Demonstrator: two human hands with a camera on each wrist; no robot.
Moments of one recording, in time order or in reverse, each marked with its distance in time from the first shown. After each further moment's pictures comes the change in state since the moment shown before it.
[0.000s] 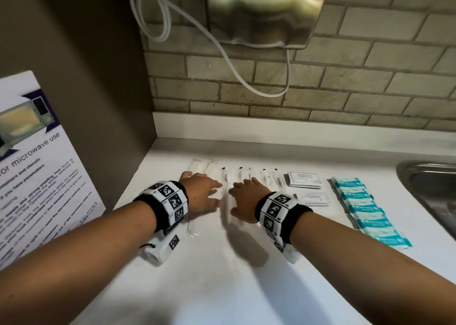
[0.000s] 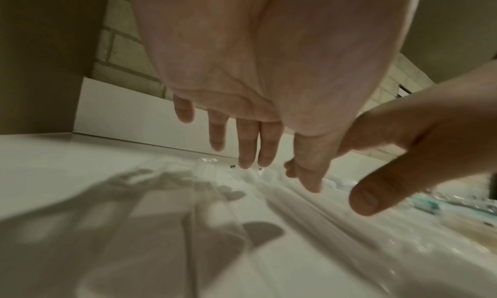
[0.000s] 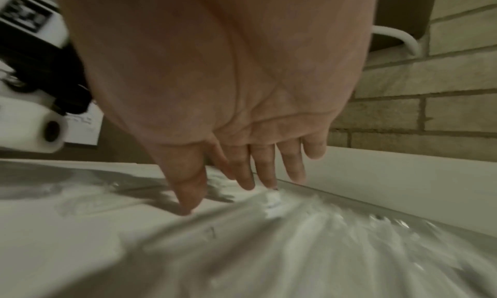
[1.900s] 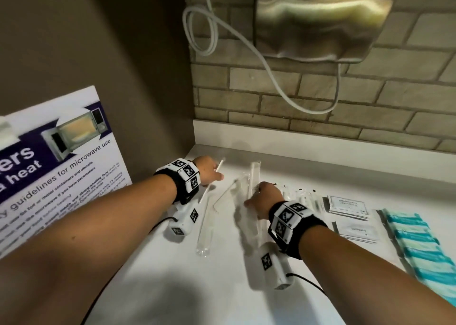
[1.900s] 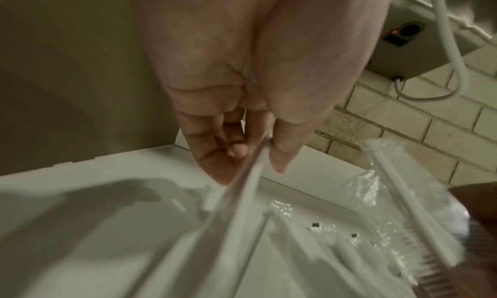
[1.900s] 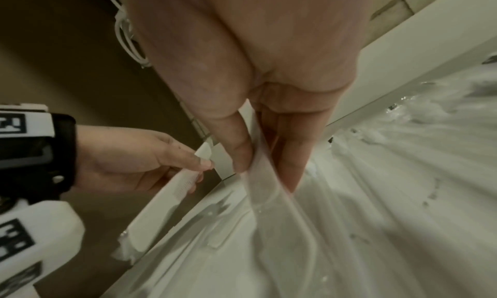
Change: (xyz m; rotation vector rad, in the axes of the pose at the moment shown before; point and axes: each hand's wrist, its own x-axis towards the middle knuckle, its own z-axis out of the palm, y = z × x) left_hand 0.043 -0.078 -0.043 -0.321 0.146 -0.394; right_hand 0.054 -0.018 -0.020 1.005 0.138 0.342
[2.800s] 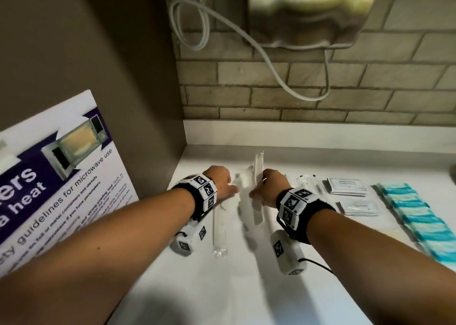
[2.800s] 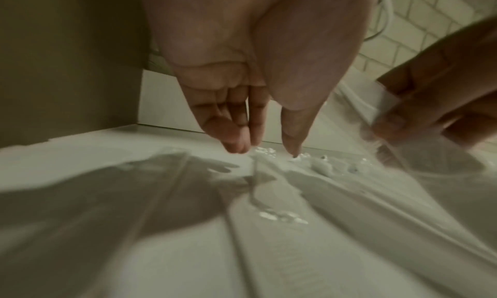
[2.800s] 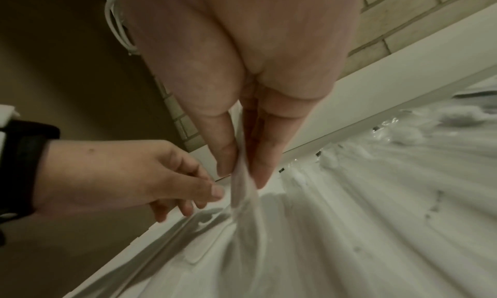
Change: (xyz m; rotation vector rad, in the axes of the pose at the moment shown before) left_hand -0.007 -0.001 0.032 0.126 -0.022 0.172; right_hand -0.005 -0.014 0.006 0.043 0.117 0.019
